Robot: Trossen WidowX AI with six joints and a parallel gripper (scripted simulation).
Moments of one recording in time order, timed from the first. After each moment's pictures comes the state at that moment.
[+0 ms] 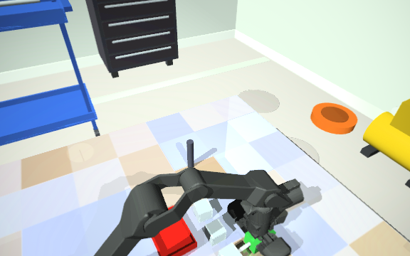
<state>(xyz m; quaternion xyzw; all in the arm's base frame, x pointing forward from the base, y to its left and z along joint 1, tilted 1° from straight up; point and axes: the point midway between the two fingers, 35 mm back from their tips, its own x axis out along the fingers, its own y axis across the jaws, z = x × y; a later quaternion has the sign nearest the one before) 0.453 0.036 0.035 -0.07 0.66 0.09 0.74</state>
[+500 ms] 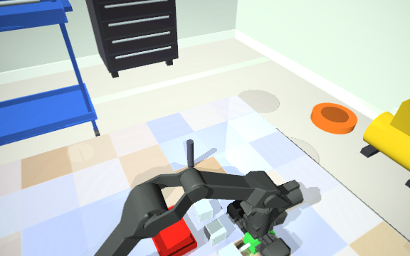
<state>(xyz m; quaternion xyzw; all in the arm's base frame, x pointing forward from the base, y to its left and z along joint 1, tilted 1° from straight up) 0.452 0.036 0.032 -0.07 0.66 0.09 0.74</state>
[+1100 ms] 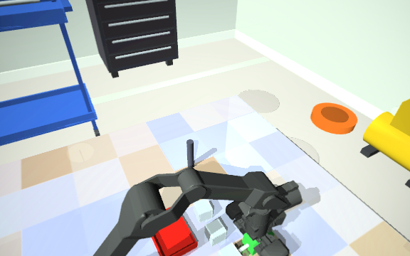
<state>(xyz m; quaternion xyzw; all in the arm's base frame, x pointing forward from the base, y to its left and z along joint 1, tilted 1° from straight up) 0.447 0.034 0.033 -0.07 0.66 0.09 0.74</state>
